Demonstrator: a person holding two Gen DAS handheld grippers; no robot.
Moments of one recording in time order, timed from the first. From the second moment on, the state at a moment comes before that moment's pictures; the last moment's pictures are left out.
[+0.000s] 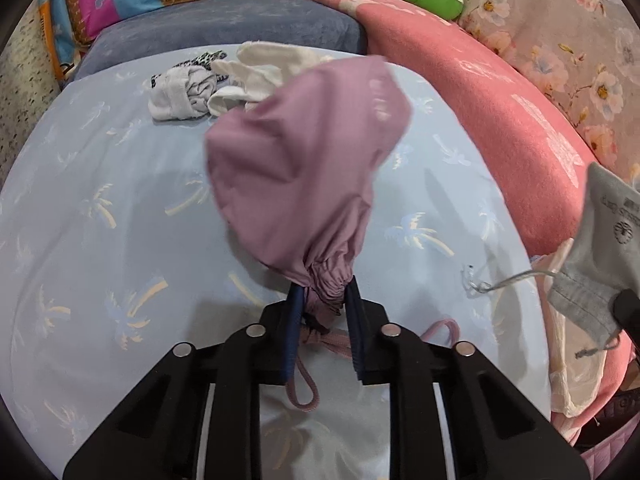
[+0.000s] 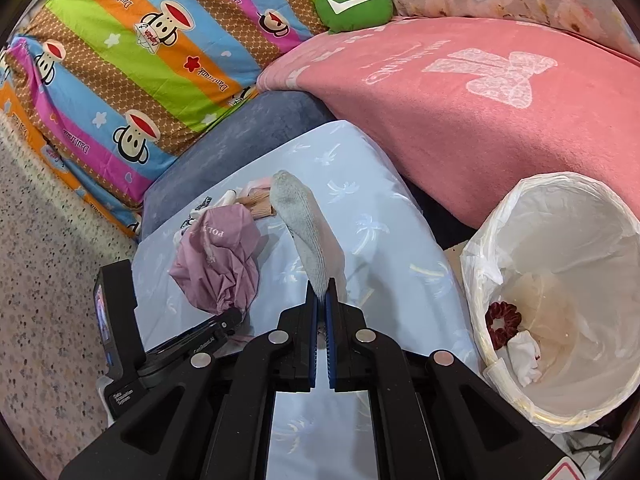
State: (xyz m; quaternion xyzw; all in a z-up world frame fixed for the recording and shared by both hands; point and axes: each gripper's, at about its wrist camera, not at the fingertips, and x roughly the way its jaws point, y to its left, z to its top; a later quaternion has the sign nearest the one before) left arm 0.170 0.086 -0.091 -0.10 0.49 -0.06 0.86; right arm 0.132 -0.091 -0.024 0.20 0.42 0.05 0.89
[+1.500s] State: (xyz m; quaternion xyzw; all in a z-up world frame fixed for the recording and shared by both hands) left arm 0.089 -0.128 0.053 0.04 0.35 -0.36 0.86; right arm 0.020 -0.255 0.061 0.25 0.29 -0.08 0.92
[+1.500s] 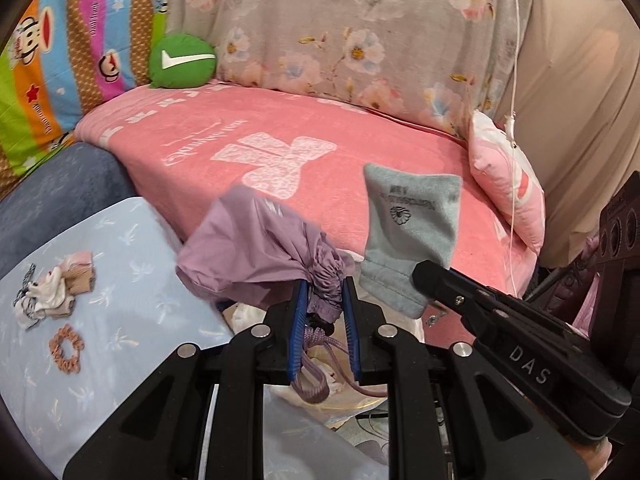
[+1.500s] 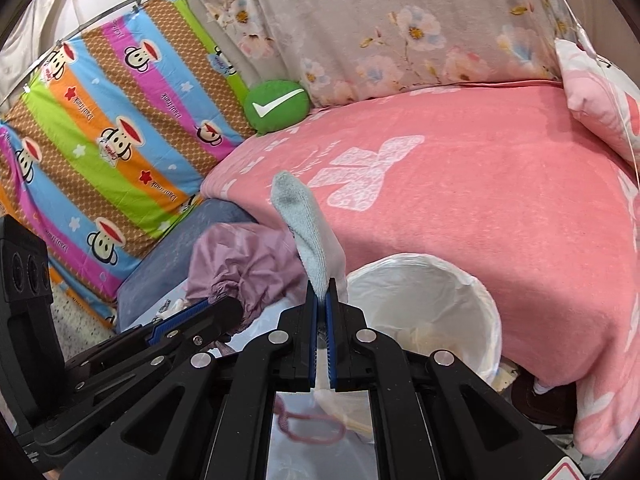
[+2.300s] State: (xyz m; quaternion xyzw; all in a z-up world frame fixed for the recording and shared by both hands) left arm 0.101 -0.111 0.044 0.04 0.36 -0.30 0.88; right arm 0.026 -0.257 0.057 0.25 0.30 -0.08 0.92
